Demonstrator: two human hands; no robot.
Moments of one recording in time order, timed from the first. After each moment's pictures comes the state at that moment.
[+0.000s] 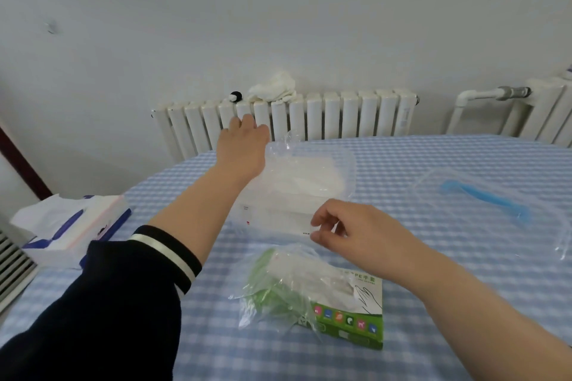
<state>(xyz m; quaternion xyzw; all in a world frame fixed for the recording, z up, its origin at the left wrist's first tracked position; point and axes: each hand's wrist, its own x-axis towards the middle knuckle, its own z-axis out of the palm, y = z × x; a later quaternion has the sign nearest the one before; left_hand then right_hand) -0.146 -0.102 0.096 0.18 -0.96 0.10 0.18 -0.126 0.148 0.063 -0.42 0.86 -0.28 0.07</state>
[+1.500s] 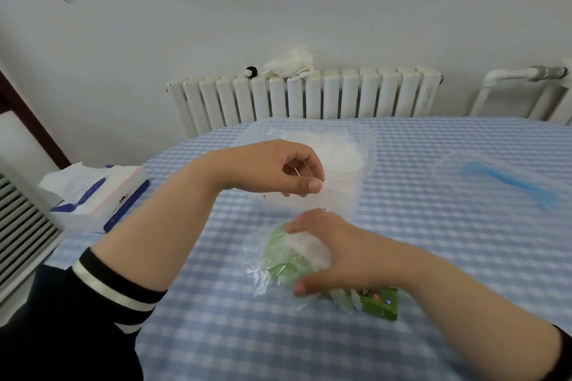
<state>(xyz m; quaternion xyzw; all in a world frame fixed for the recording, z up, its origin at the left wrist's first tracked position) -0.057 -0.061 0.116 -0.05 -0.93 -0.35 -0.08 -0.102 0.129 0.035 -0.51 0.80 -0.22 0.23</state>
